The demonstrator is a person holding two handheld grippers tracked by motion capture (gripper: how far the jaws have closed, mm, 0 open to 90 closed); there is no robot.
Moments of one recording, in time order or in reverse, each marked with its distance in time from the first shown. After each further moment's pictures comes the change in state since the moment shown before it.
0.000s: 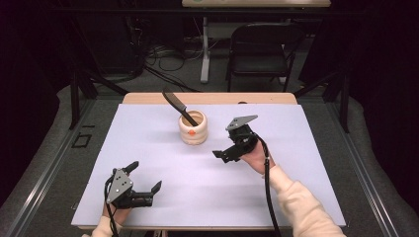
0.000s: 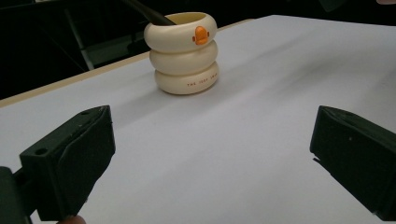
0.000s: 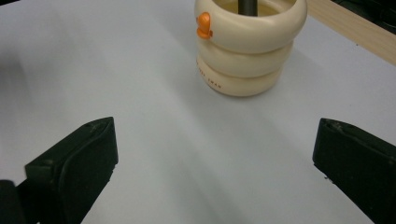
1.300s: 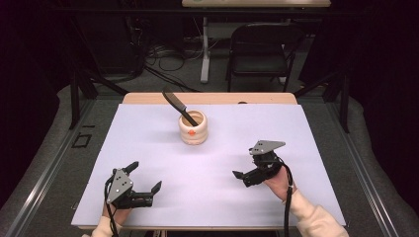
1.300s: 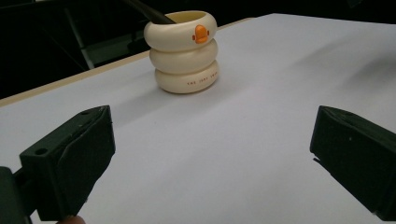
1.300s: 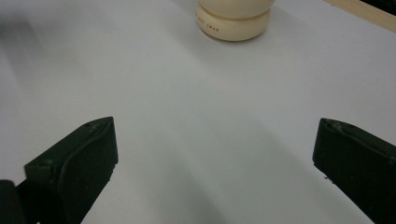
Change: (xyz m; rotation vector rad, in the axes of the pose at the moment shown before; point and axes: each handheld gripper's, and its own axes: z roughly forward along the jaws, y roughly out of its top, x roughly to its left) left arm 0.000 0.000 0.000 0.005 0.002 0.002; right arm 0.018 -0.072 -0.051 -0.036 -0.060 0.009
